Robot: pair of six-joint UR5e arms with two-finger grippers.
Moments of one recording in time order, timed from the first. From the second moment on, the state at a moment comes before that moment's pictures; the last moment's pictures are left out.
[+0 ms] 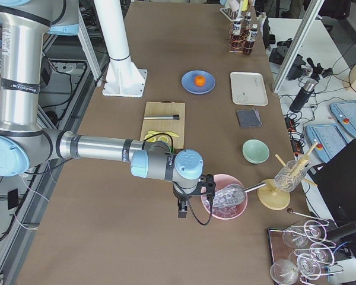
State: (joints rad) left arm -1.60 -1.49 -1.64 -1.50 -2.38 0.11; right arm 1.59 -1.73 1.68 -1.60 2.35 -0.10
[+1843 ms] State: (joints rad) left arm -1.60 -1.48 -1.64 -1.50 -2.38 0.11; right arm 1.59 -1.76 1.72 -1.60 2.36 -0.11
